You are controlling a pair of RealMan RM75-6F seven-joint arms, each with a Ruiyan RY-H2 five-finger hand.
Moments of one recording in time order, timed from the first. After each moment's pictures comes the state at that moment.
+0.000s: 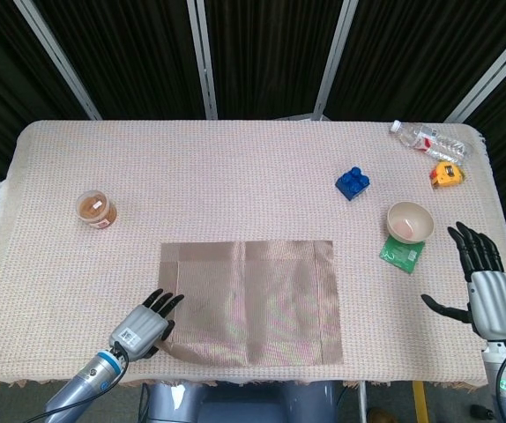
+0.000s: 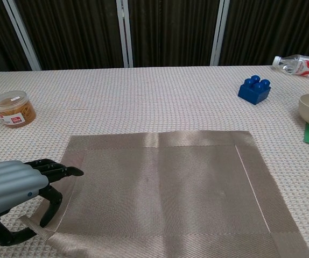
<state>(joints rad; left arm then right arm) -0.52 -1.41 0.18 -1.87 1.25 1.04 0.69 0.14 -1.07 0.12 -1.80 -1.48 1.52 0.06</state>
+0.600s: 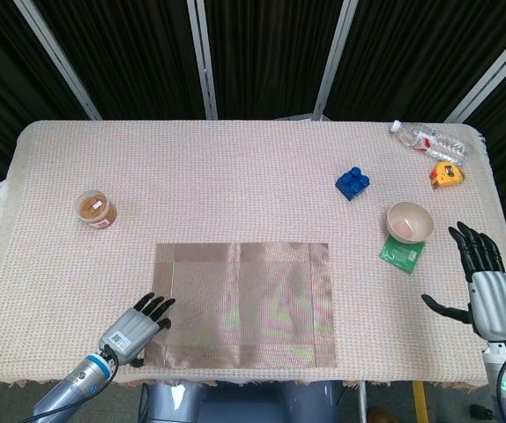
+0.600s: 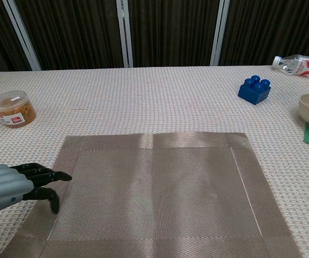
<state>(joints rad) -0.51 -1.34 0.21 -1.88 1.29 1.02 0.65 0.13 -1.07 0.13 -1.80 -1.49 1.52 0.05</state>
